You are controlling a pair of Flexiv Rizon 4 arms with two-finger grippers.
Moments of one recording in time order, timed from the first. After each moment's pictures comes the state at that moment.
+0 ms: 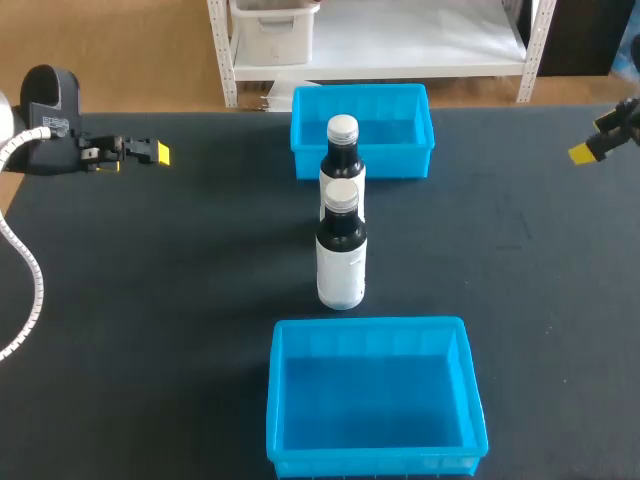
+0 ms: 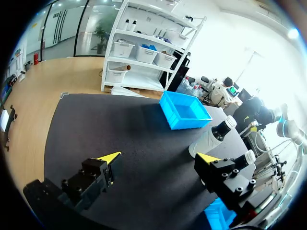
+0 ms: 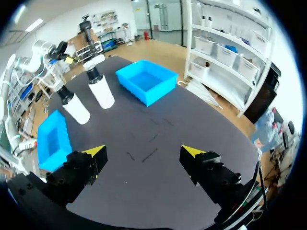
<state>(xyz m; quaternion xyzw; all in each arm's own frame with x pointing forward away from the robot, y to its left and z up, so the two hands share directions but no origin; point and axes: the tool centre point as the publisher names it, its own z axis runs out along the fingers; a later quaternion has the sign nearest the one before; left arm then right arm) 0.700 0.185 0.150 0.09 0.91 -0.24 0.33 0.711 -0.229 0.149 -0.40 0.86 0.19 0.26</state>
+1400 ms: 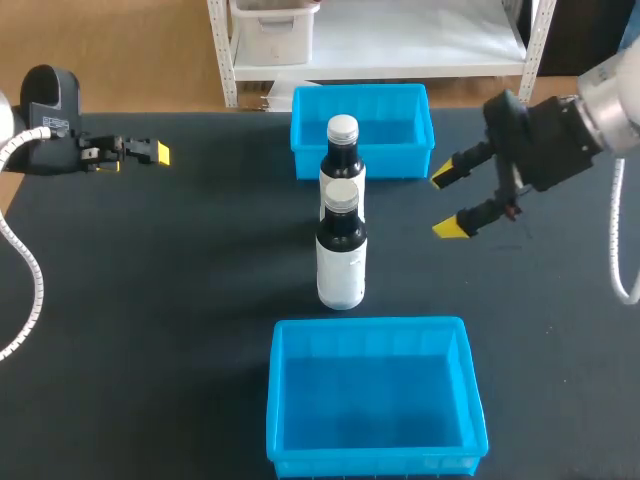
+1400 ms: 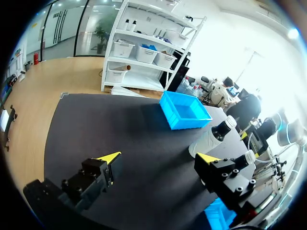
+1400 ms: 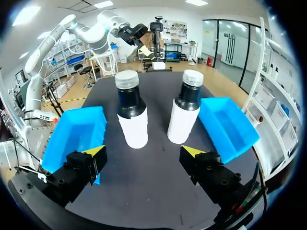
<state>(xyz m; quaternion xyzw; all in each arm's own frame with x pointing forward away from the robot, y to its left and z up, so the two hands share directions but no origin) 0.700 0.185 0.150 0.09 0.91 -0.24 0.33 0.630 -0.027 0.124 -0.60 0.69 0.30 0.28</state>
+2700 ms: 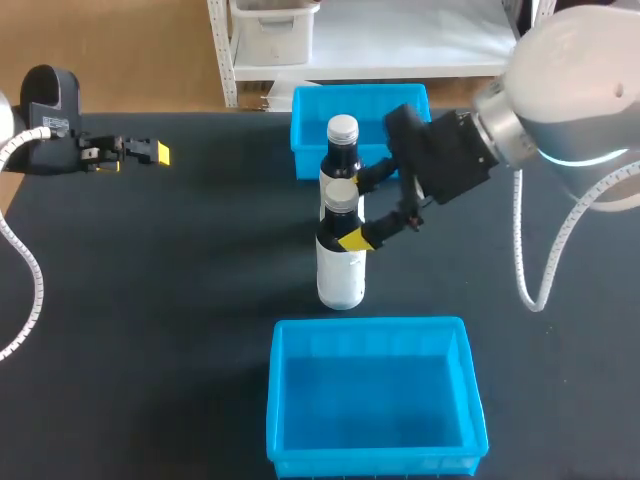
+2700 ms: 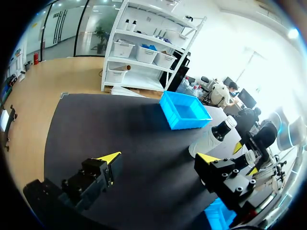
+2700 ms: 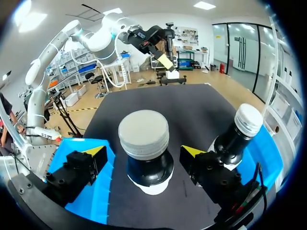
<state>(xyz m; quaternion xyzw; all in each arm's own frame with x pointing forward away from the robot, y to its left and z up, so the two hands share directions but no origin) 0.700 0.185 0.150 0.09 0.91 -0.24 0.33 0.613 0.088 0.123 -0.60 0.66 0.36 0.28</state>
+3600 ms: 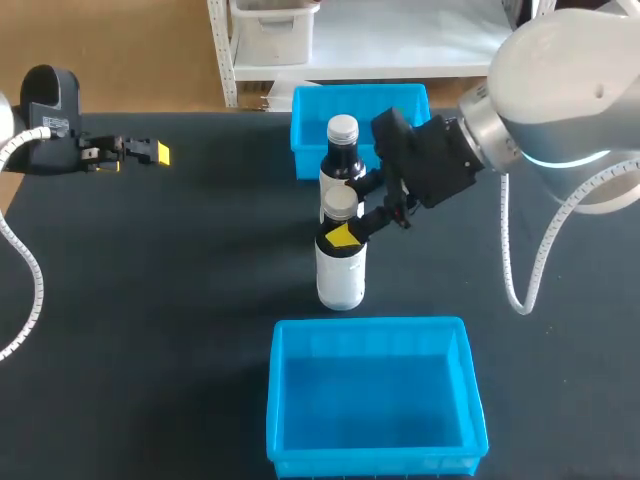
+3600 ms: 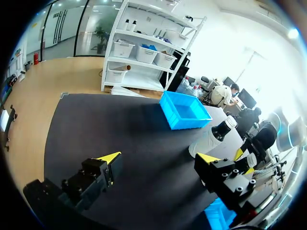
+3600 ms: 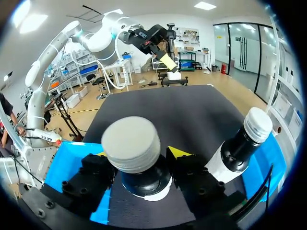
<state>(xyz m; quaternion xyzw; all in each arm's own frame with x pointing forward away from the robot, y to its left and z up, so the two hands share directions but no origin) 0.700 0.185 0.150 0.09 0.91 -0.24 0.33 0.611 0.102 0.120 -0.60 0.65 0.37 0.28</state>
